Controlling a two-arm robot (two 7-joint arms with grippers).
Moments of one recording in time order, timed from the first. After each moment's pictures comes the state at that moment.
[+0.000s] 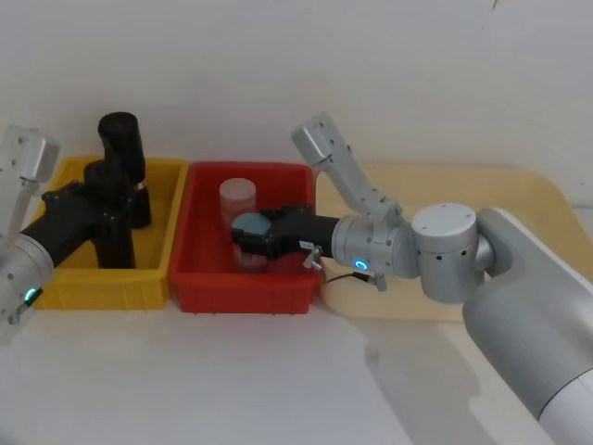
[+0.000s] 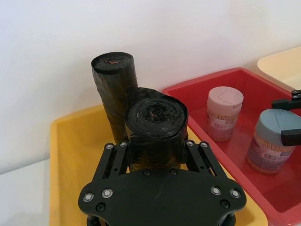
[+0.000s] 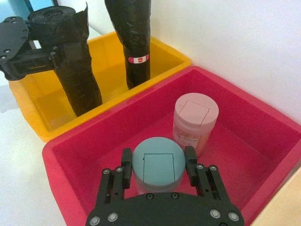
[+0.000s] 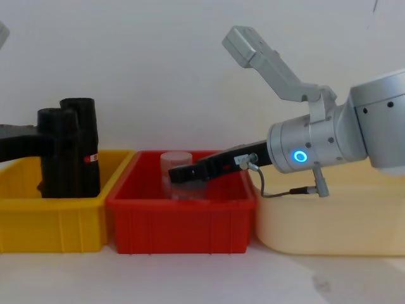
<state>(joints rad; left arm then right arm) -0.36 0.38 0.23 -1.42 -0.33 0.14 -0.27 0.79 0.12 -0.62 -0.95 0.29 0.29 0.55</state>
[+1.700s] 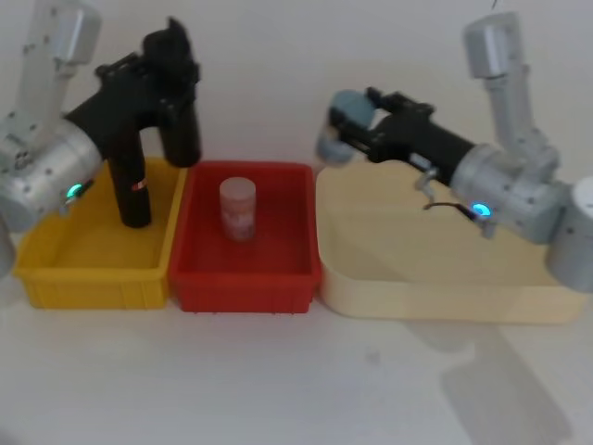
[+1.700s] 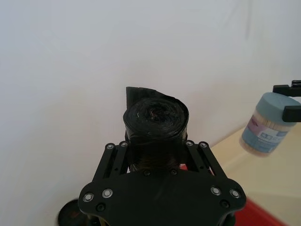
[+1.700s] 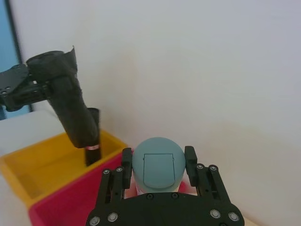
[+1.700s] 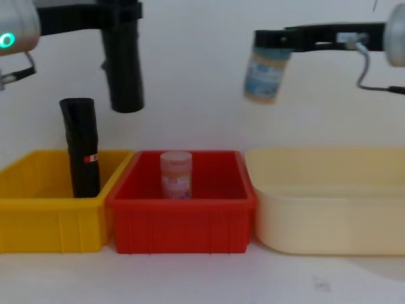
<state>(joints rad) -0.52 0.33 0.27 -1.54 -0.31 0.13 -0.34 0.59 0.33 -0.39 -1.46 0.40 0.24 0.43</state>
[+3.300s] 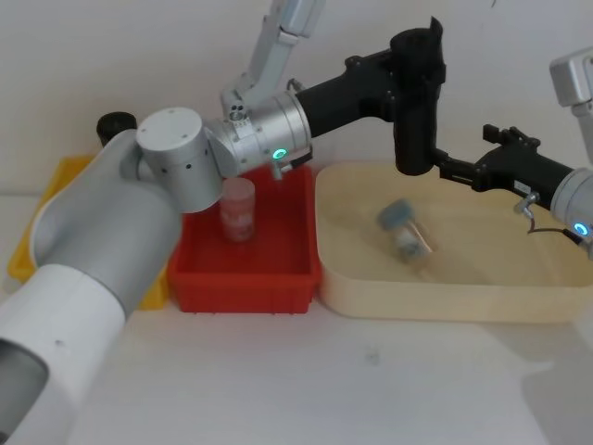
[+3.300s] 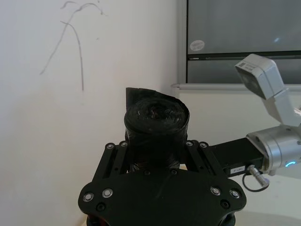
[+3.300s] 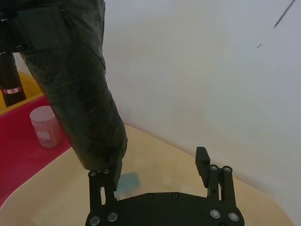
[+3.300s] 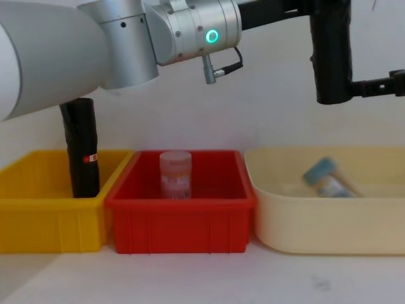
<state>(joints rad) -1.00 -0.06 0.51 -0.76 -0.51 -0.12 -0.86 0.55 0.52 -0.32 -1.44 0.39 0.34 0.39</state>
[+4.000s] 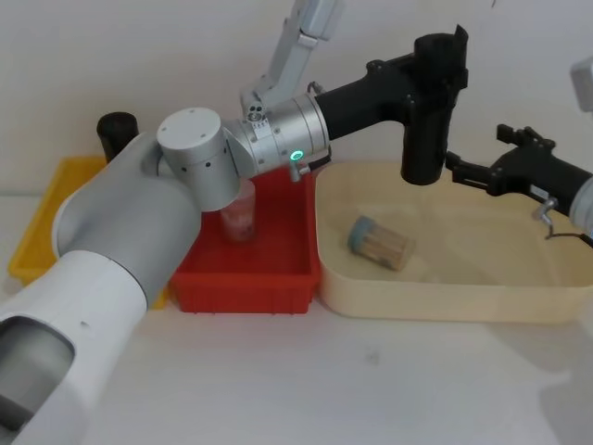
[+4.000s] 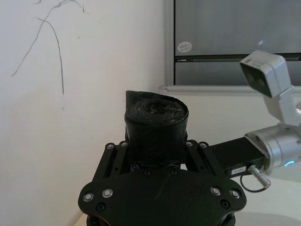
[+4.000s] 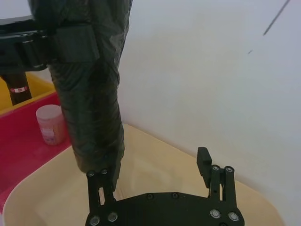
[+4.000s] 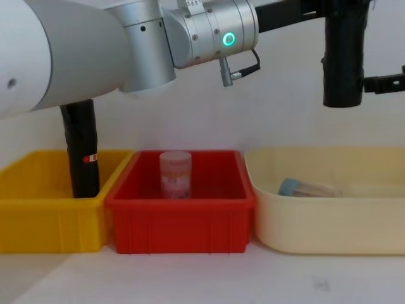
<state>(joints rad) -1.05 -0.11 0.52 -0.64 -0.54 -0.16 -0.91 0.50 0.55 -0.29 -1.49 0.40 0.32 0.41</state>
